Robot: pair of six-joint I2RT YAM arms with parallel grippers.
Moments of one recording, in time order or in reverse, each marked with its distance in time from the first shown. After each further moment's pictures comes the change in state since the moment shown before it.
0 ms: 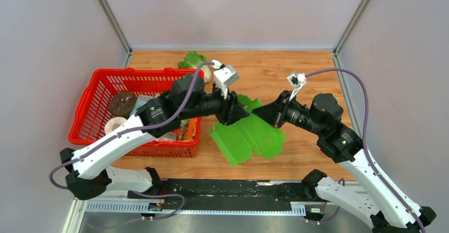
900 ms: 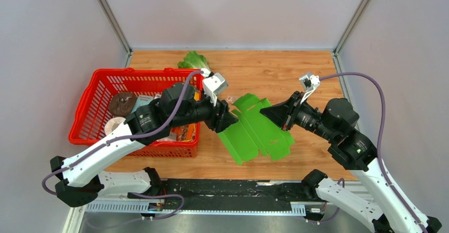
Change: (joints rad) left arm 0.001 -0.165 -0.134 -0.078 -0.118 0.053; right arm 0.000 -0.082 0.064 -0.094 0.043 -0.050
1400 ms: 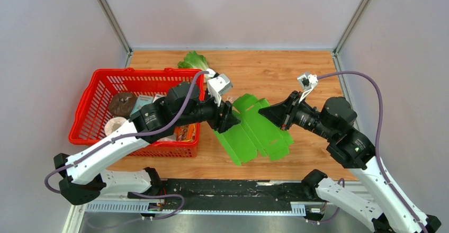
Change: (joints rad) left arm 0.000 0.027 0.002 0.000 0.020 0.012; right arm 0.000 0.013 0.000 0.005 -0.014 0.018
